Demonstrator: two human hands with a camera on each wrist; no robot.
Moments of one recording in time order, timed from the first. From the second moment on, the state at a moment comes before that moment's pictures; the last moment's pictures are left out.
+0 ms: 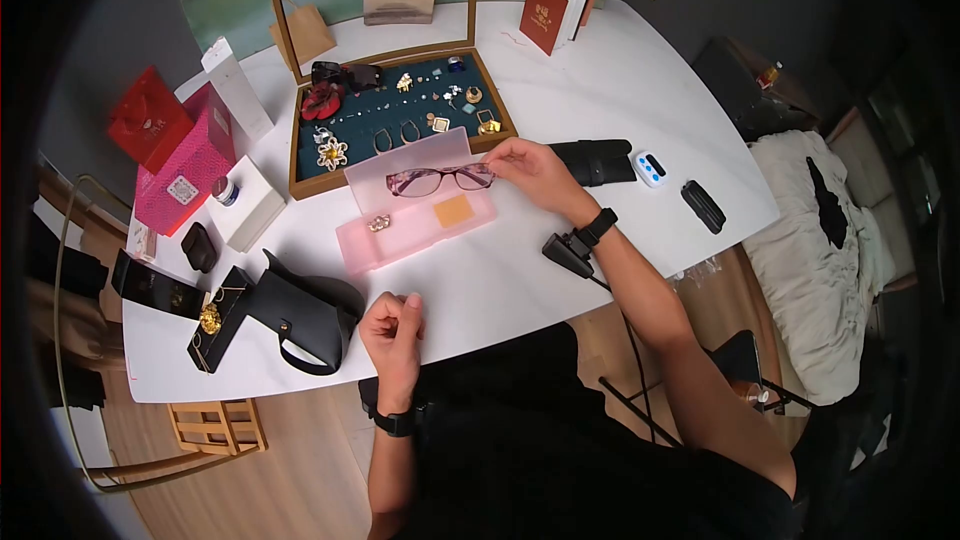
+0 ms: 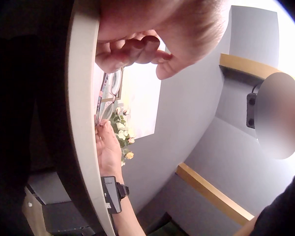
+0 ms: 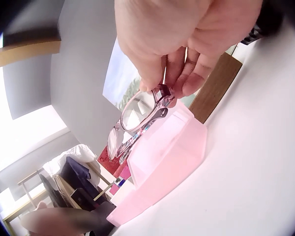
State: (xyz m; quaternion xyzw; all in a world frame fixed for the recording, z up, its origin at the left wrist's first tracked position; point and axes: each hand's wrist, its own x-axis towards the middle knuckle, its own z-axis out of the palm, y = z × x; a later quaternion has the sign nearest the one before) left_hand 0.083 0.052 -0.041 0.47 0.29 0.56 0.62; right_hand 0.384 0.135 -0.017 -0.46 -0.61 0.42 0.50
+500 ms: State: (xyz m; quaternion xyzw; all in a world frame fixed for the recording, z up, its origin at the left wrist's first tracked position) left_hand 0.084 0.052 -0.041 0.48 0.29 0.55 0.61; right_hand 0.418 0.133 -0.002 -0.46 -0.57 0.34 0.59
